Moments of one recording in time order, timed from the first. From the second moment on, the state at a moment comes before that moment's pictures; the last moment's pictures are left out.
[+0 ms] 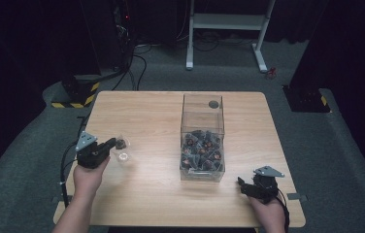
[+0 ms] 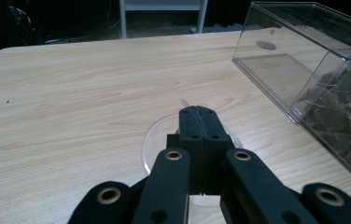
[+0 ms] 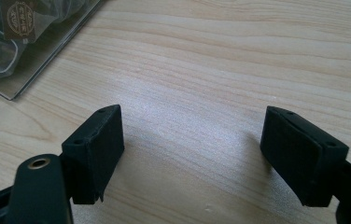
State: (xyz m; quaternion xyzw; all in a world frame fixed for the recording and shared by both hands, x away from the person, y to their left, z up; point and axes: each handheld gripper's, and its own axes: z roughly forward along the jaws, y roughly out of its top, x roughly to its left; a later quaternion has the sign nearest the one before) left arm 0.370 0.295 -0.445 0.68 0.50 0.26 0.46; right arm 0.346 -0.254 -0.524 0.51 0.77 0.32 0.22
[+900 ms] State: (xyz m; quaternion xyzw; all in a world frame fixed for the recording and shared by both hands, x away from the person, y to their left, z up) left arm 0.369 0.296 -0.449 0.68 0.50 0.26 0.47; right arm 0.346 -0.254 -0.524 0.51 0.76 0.32 0.22
